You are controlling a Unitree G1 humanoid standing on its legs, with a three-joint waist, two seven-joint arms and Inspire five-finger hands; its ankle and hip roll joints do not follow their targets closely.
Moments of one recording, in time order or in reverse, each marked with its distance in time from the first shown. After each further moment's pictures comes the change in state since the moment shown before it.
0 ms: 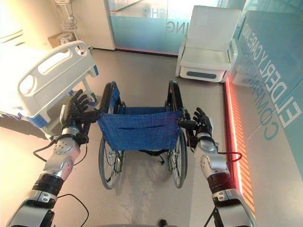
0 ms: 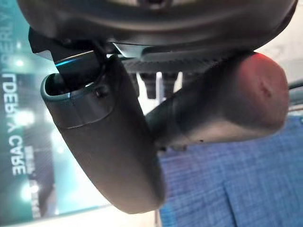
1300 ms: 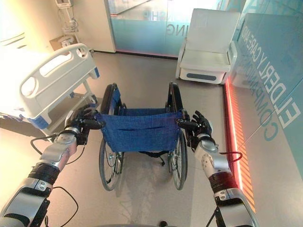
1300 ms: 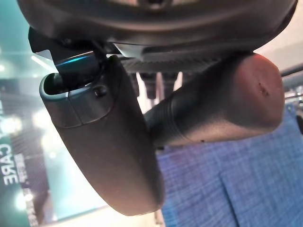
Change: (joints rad) left arm -0.125 0.085 -0.082 0.101 0.092 0.340 -0.036; right arm -0.006 -0.021 0.010 0.007 0.094 0.040 0.001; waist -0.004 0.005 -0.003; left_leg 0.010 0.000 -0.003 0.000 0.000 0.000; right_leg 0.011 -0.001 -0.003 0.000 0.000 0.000
